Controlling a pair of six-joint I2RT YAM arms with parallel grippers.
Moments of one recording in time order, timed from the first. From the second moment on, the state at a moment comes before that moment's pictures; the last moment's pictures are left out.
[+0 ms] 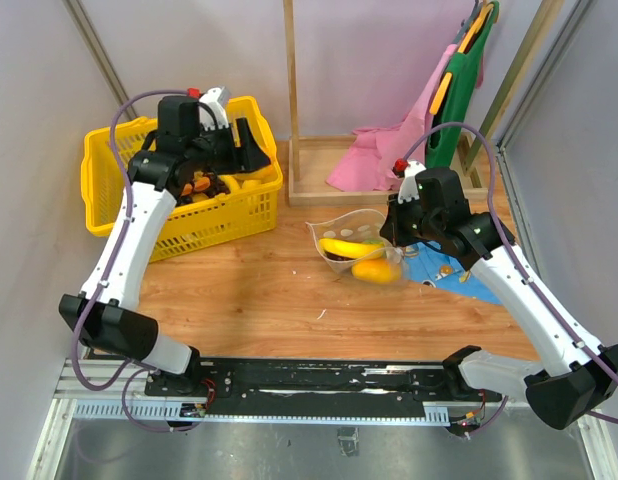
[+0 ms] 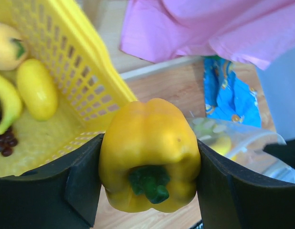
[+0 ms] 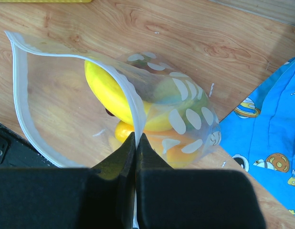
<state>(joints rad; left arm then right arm) -0.20 1.48 1.69 -0.72 0.34 -0.31 0.50 1.15 1.23 -0.77 -0.12 0.20</state>
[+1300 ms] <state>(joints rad) -0.77 1.50 1.48 -0.44 0.50 -0.24 0.50 1.15 1.23 -0.77 -0.12 0.22</state>
